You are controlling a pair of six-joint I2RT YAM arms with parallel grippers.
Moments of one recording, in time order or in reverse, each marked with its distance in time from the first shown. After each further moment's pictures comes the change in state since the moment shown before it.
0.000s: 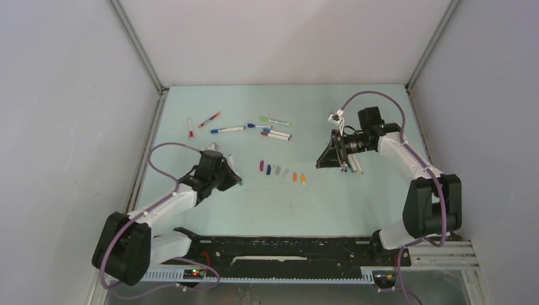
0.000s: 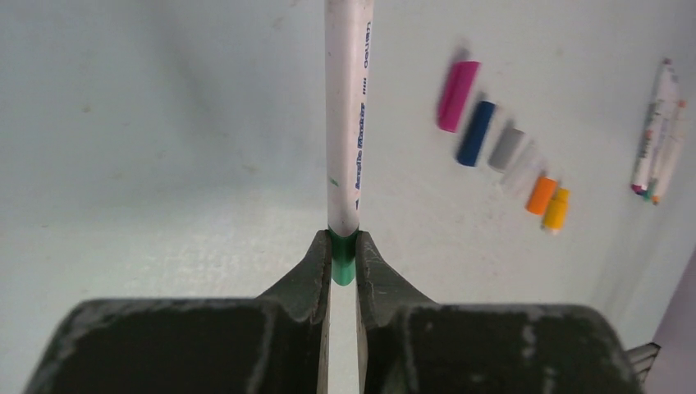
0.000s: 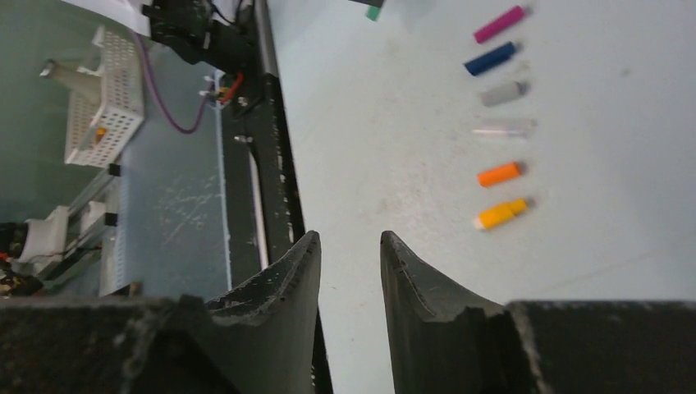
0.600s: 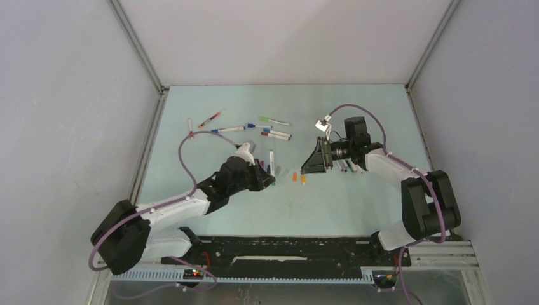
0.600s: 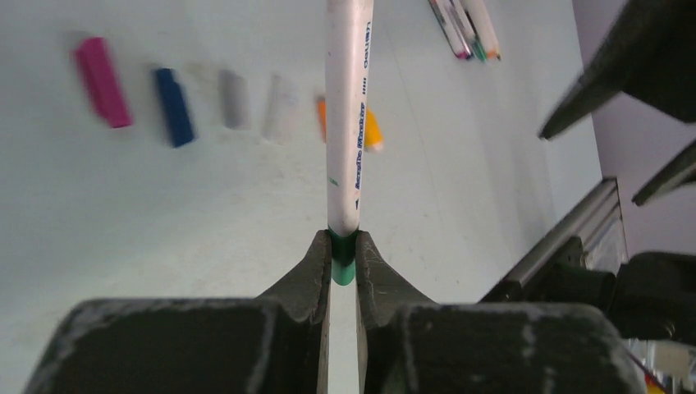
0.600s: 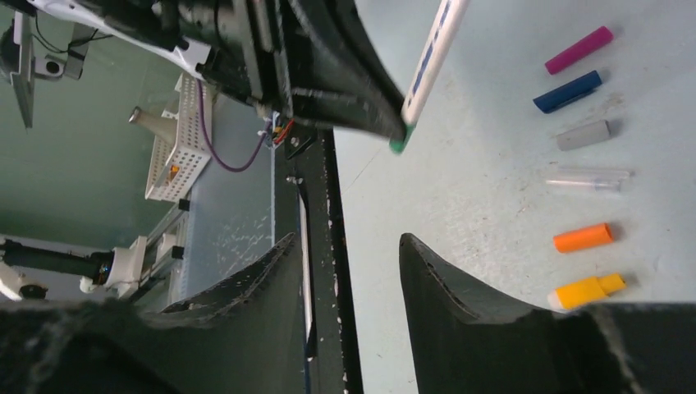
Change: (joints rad) left arm -0.332 -0.013 -0.039 0.404 0.039 0.090; right arm 0.141 0.000 -0.256 0.680 -0.109 0.571
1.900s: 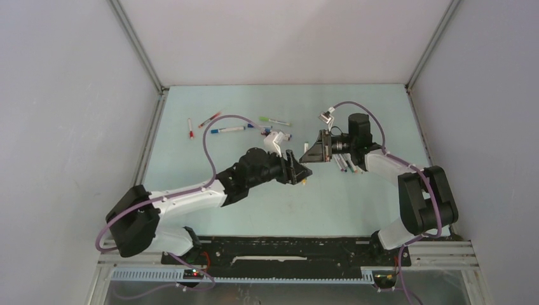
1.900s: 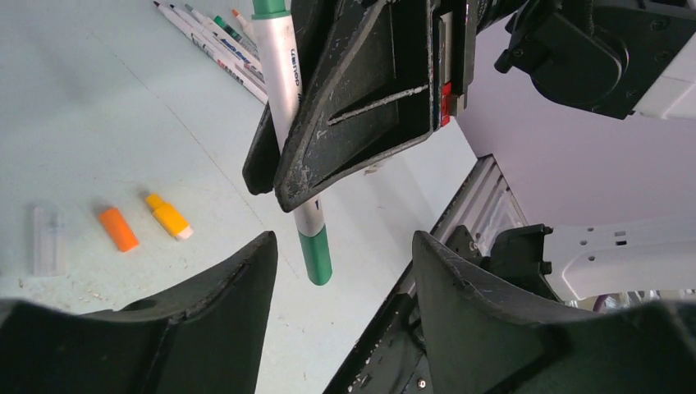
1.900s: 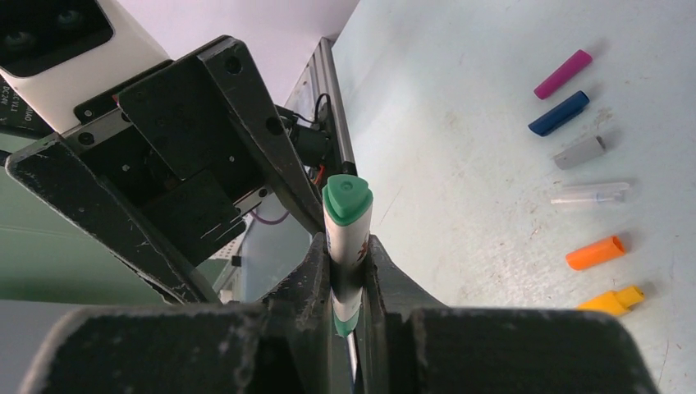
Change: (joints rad) left arm -0.217 0.200 0.280 0.130 0.040 0.020; right arm -0.025 0.039 -0.050 0.399 0.038 0.482
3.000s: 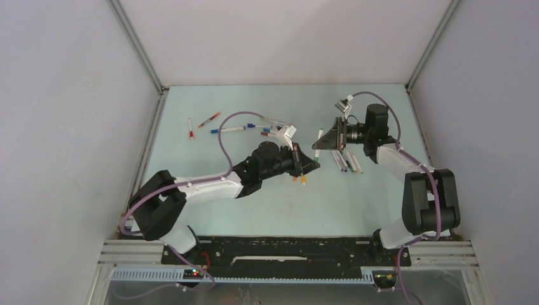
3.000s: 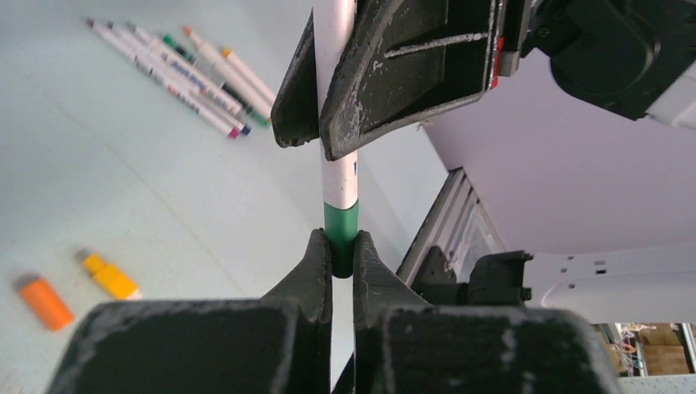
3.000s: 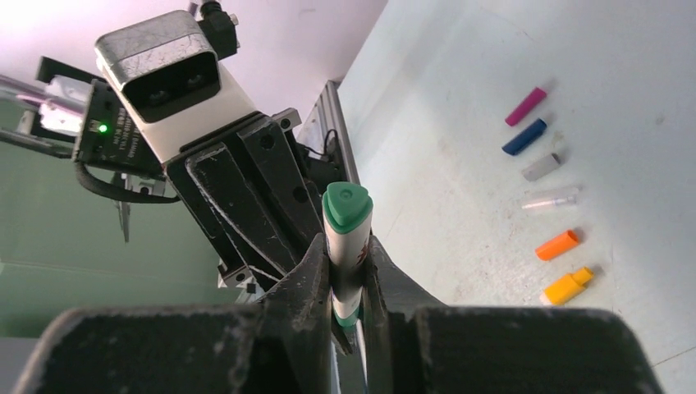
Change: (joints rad) left arm 0.007 0.202 0.087 0.130 0.096 -0.066; right arm -0.147 -0.016 0.048 -0.010 -0.051 0.075
